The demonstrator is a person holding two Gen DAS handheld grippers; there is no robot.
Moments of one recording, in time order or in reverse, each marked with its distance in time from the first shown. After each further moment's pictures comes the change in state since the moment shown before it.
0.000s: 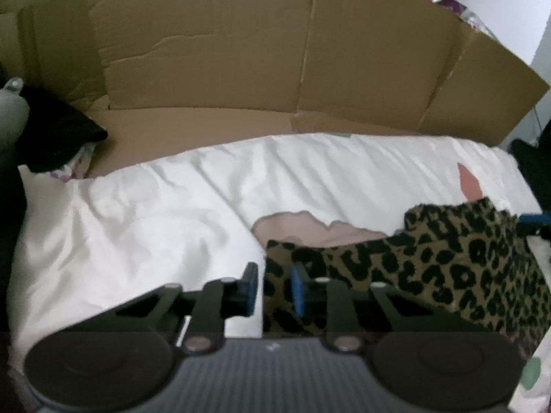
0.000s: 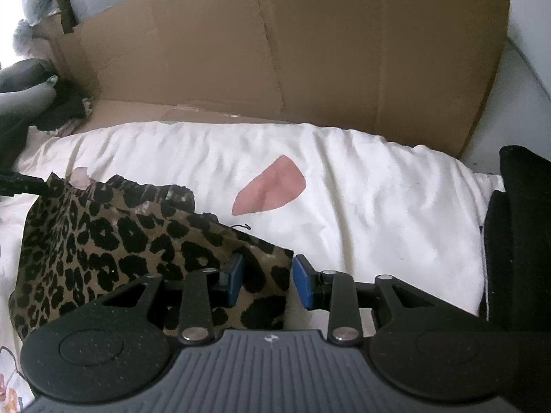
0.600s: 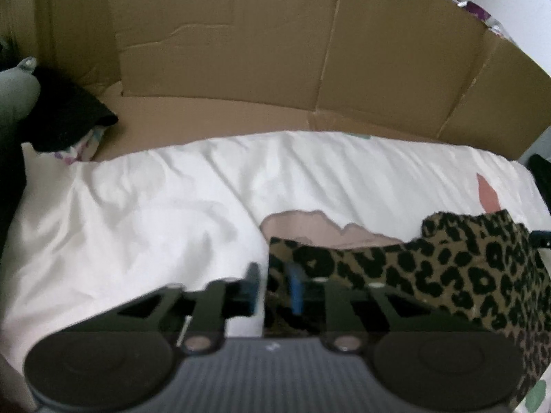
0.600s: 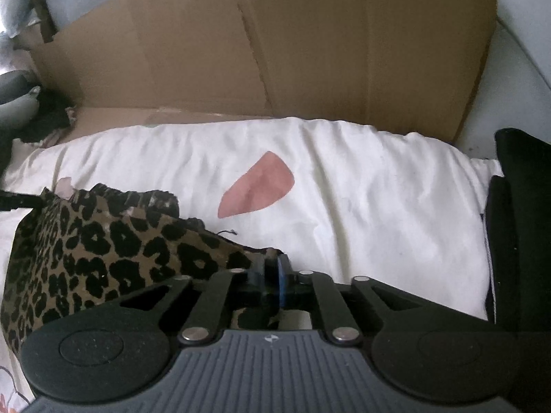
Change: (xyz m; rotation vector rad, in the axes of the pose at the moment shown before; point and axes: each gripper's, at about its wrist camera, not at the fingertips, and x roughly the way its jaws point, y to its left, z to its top) left arm 0.016 0.000 -0.006 -0.056 -0.012 0.045; right arm 0.010 -0.003 -0.001 0.064 -0.007 -0.052
